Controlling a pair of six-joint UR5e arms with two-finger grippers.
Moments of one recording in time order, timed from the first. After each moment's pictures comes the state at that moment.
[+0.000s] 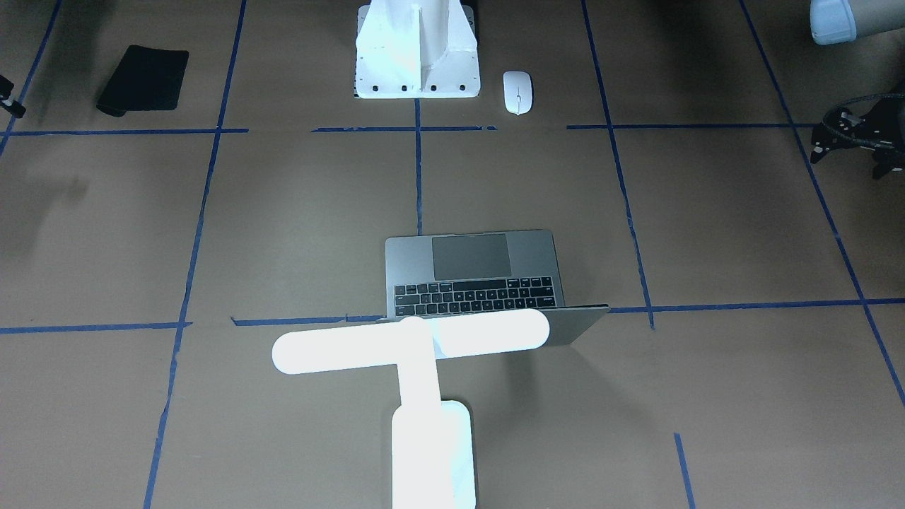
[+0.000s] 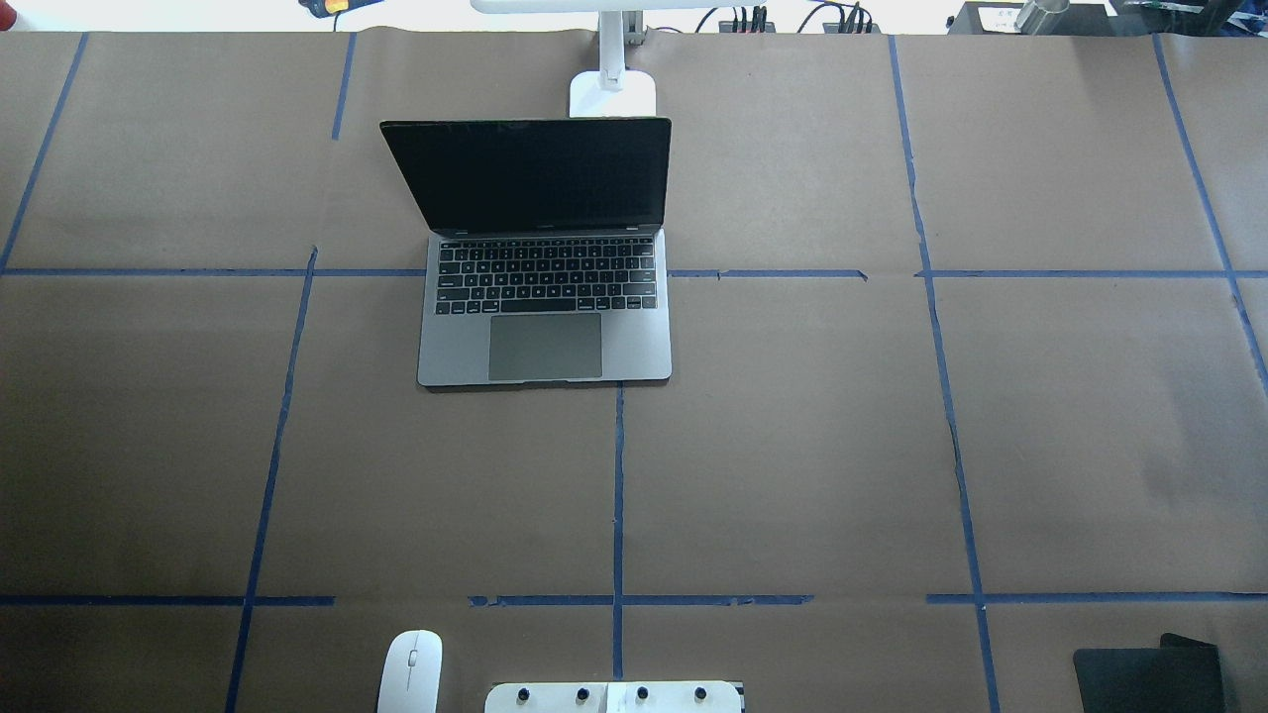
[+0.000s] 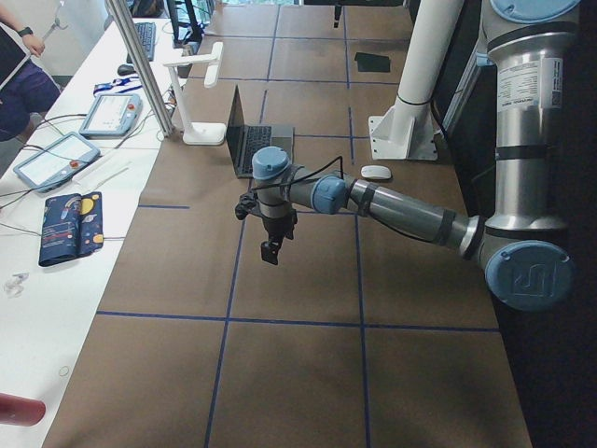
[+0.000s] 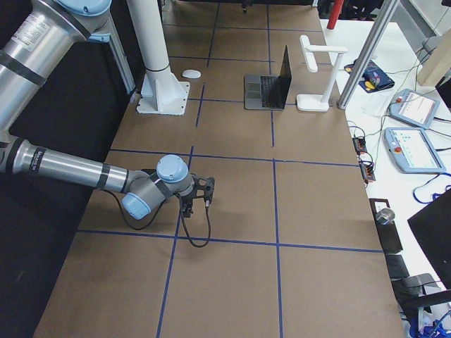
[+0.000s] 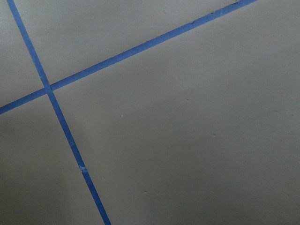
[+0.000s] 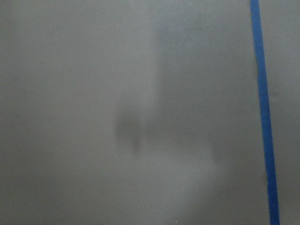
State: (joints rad) left arm -1.24 -1.48 -1.95 -1.53 -2.23 -0.02; right arm 1.05 -2.20 1.85 -0.52 2.32 0.92
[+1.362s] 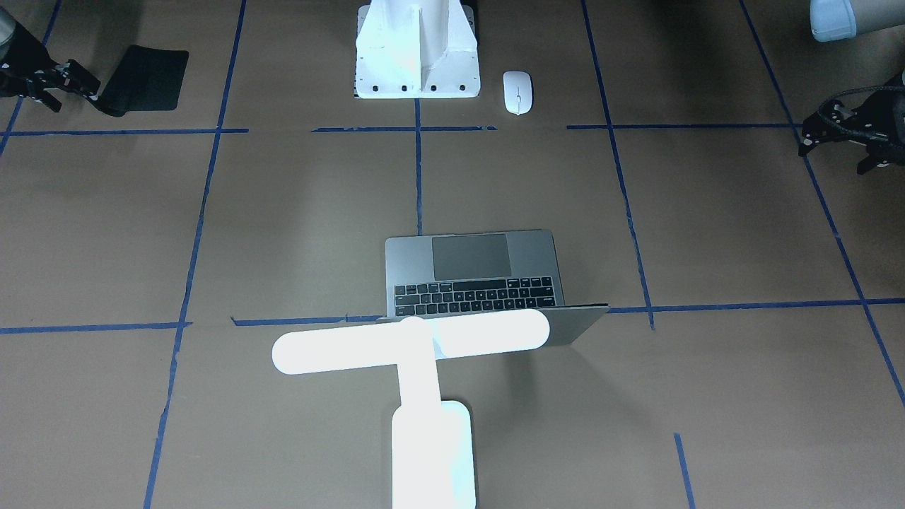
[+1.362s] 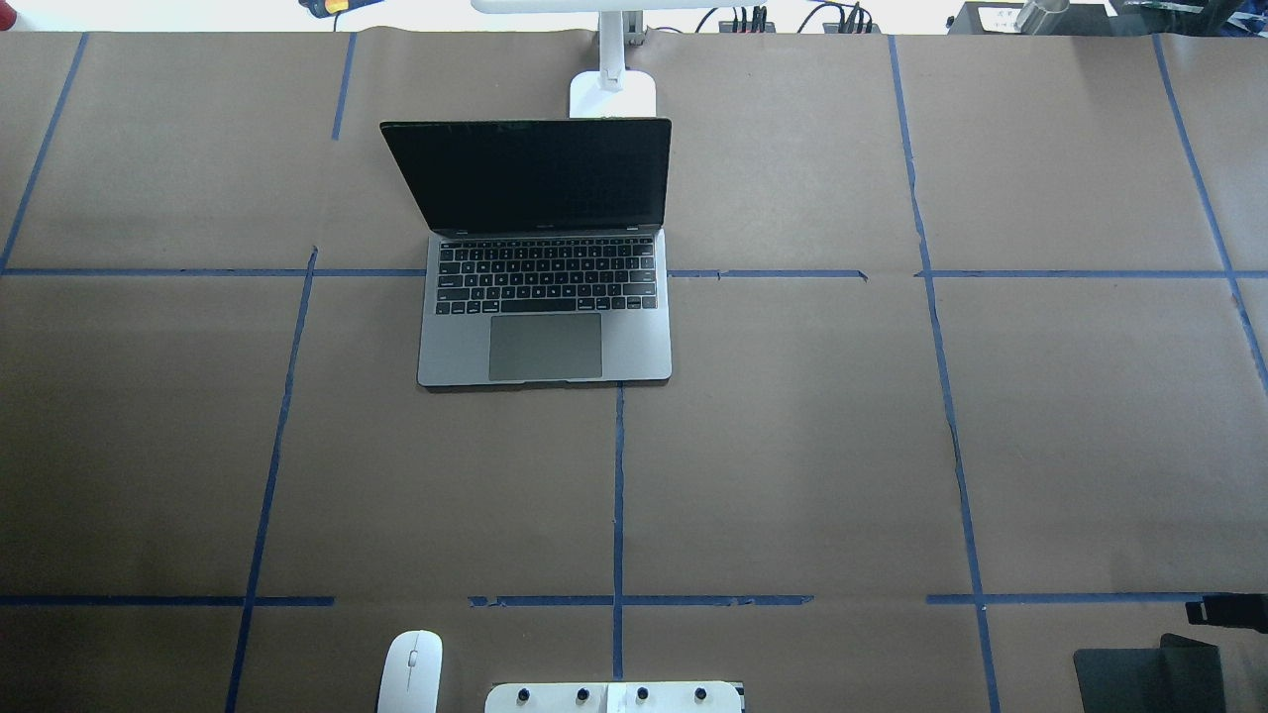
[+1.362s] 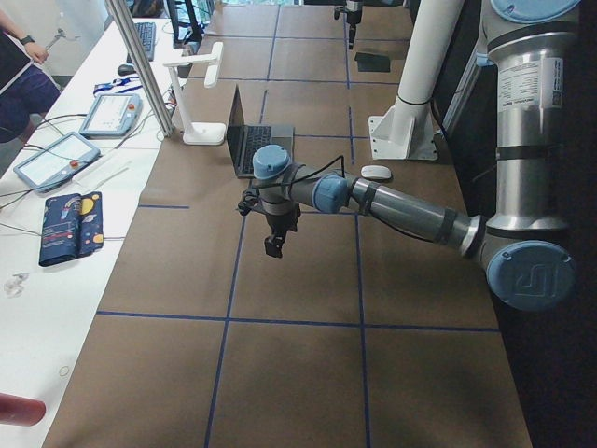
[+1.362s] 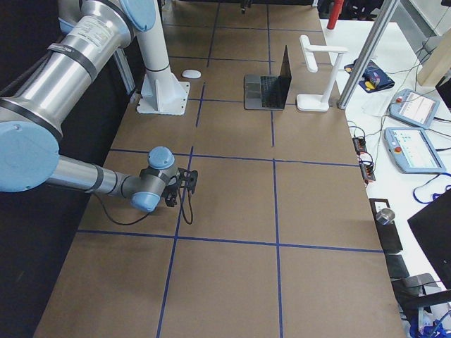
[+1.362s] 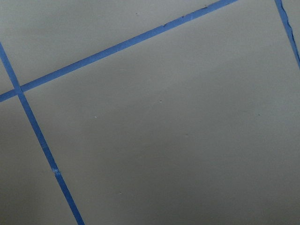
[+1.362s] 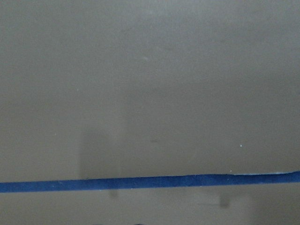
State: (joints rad) left arm -1.24 -1.48 -1.96 -1.53 -2.31 -0.02; right arm 0.33 -2.27 1.85 -0.28 1.82 1.47
